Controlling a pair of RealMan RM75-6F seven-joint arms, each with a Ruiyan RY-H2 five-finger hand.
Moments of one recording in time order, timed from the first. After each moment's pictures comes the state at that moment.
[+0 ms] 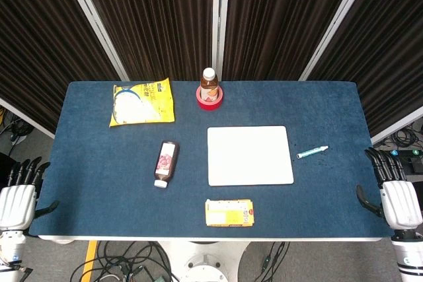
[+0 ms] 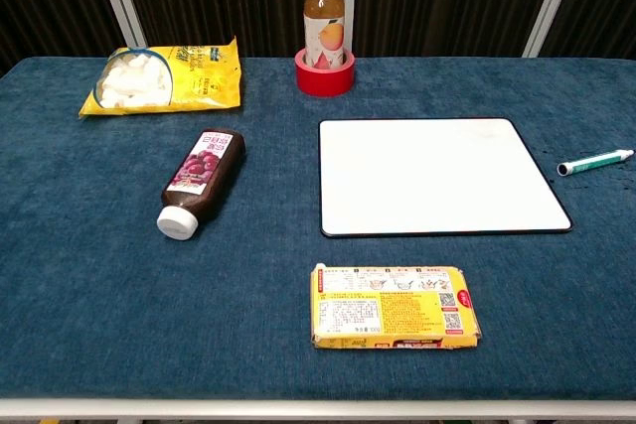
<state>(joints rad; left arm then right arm) -0.05 -1.27 -0.05 -1.49 1.45 1.52 0.10 0.08 -1.13 0.08 -1.56 -1.58 1.55 0.19</state>
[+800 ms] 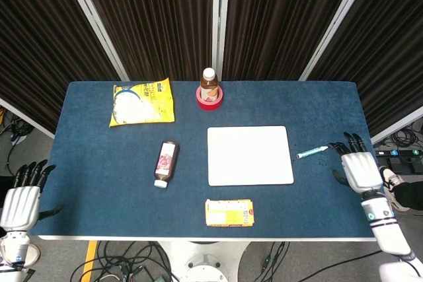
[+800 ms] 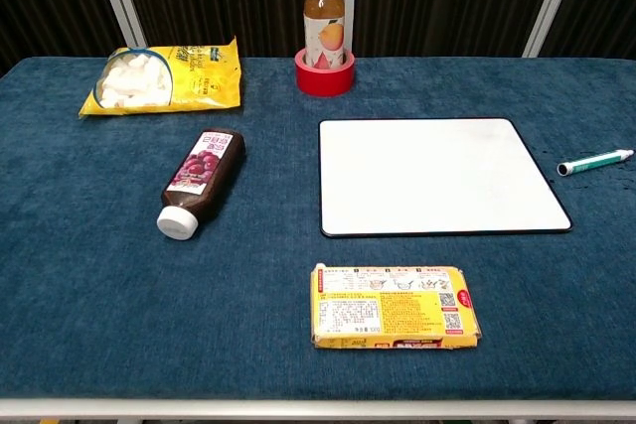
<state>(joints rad) -0.05 -1.26 -0.03 -1.52 1.44 1.48 0.10 0.34 -1.29 0.14 -1.28 -1.46 1.14 -0.07</state>
